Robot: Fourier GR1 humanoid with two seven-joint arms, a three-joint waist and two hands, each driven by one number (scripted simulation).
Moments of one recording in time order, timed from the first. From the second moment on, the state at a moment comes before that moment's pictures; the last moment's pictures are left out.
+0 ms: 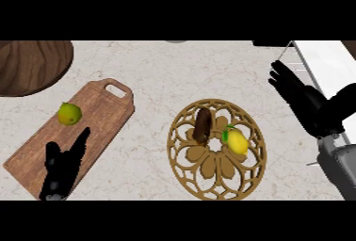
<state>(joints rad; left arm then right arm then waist) 0.07 0.36 -0.21 -1.38 0.25 0.17 0.17 -0.34 -0.55 0.27 -1.46 -0.48 -0.05 0.14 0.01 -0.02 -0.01</state>
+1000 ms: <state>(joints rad) 0.57 0.60 0.01 -1.53 0.22 0.10 0.34 -0.39 -0.77 0.25 -1.36 -0.26 0.15 -0.11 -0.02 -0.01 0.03</state>
